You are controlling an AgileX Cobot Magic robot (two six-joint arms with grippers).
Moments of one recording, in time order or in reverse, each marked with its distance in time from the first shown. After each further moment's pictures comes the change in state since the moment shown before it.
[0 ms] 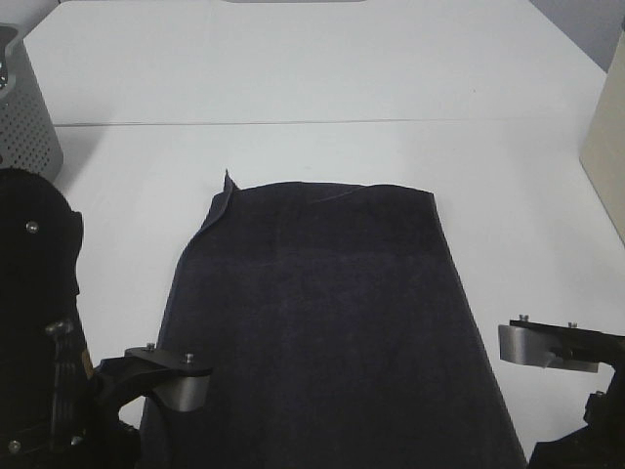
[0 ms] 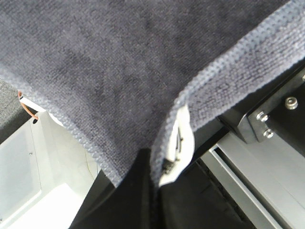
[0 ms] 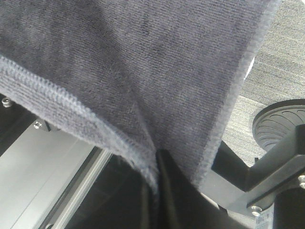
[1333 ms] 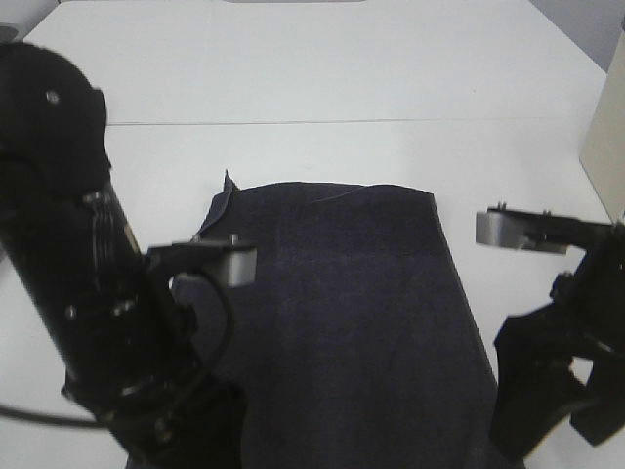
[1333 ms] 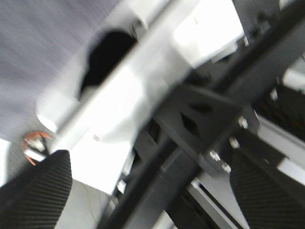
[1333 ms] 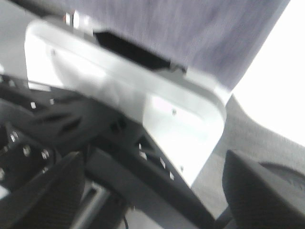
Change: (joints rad) left arm 0.062 0.001 -0.247 0.009 0.082 0.017; right arm -0.029 0.004 -0.229 -0.064 0.005 -0.024
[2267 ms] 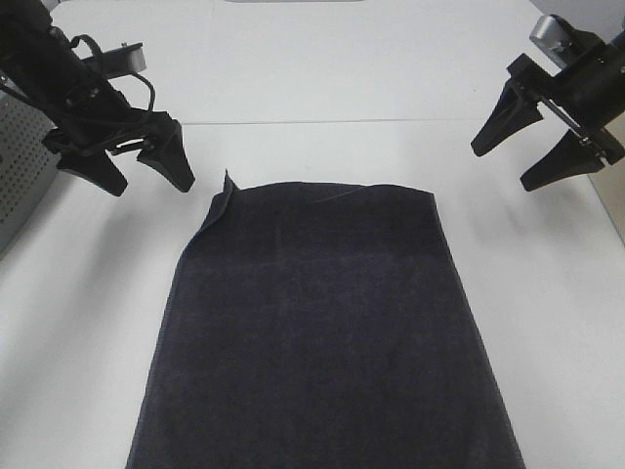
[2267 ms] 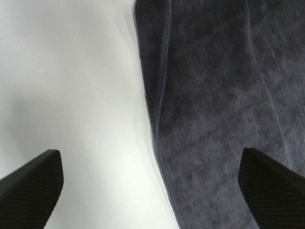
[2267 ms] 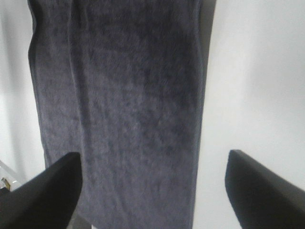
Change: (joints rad) left arm 0.536 0.451 -0.658 0.118 -0.140 0.079; right arm -0.463 0.630 -0.810 0.245 0.052 -0.211
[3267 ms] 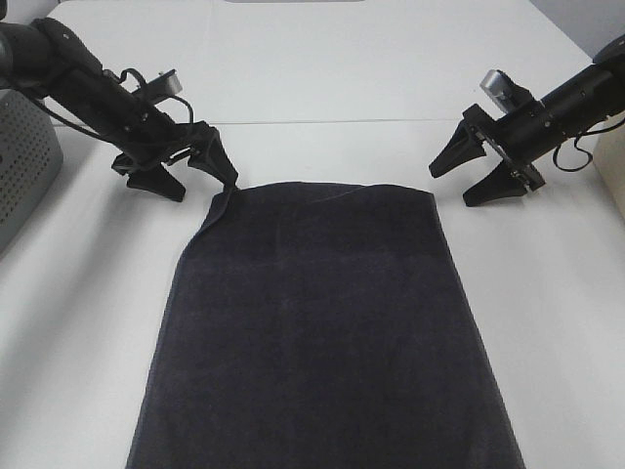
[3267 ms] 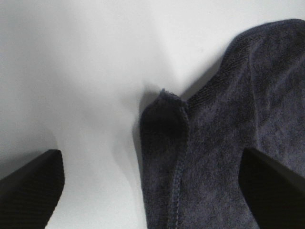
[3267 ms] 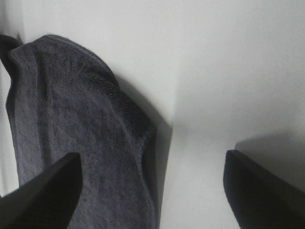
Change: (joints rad) left arm 0.027 0.355 -0.338 -0.253 0.009 0.115; right arm 0.002 0.477 -0.427 0.134 0.013 -0.133
